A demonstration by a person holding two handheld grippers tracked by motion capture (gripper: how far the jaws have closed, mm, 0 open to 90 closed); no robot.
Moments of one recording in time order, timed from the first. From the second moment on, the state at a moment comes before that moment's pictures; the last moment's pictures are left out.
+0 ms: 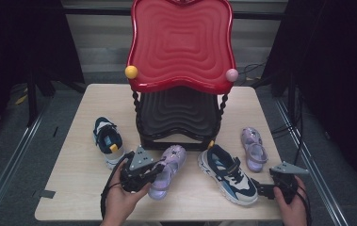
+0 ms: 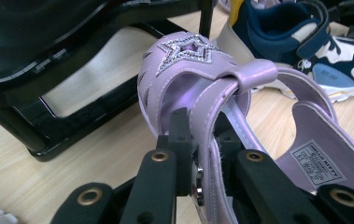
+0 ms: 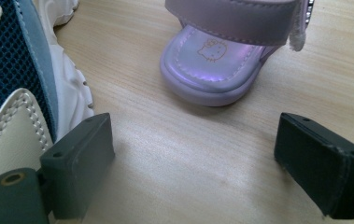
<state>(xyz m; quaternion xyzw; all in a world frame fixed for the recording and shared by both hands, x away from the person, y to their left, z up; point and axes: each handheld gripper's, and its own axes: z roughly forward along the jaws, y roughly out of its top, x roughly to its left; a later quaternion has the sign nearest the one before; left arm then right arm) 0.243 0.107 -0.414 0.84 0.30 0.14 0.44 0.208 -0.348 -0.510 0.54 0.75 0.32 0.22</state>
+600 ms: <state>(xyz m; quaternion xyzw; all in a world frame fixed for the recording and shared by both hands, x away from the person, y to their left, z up) 0.248 0.108 -0.382 0.81 0.31 0.17 0.46 0.208 -0.348 -0.510 0.54 0.75 0.32 0.22</state>
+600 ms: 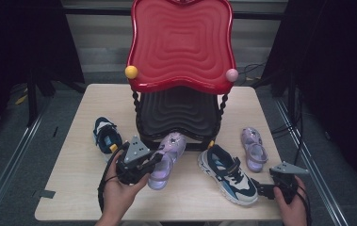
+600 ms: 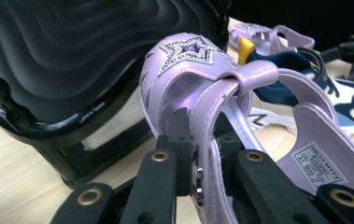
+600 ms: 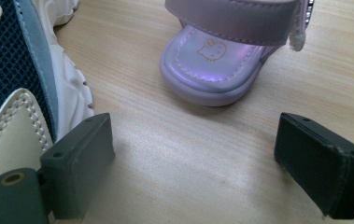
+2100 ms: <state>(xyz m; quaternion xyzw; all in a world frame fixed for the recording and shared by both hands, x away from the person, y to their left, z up) 0.300 0.084 -0.384 0.74 0.38 0.26 0.49 0.208 -0.348 -0.510 0.53 0.75 0.32 0.22</state>
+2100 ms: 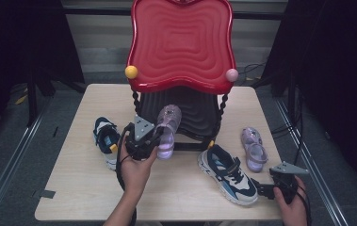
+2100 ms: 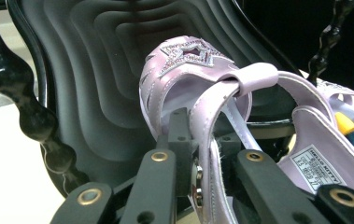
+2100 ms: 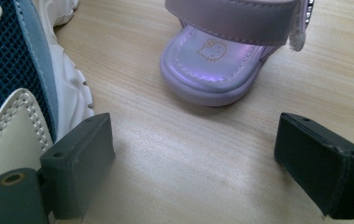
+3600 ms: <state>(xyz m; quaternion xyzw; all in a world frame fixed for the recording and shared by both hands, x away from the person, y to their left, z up) 0.352 0.048 -0.386 0.67 0.43 0.35 0.50 0.208 -0.348 -0.510 0.53 0.75 0.32 0.22</state>
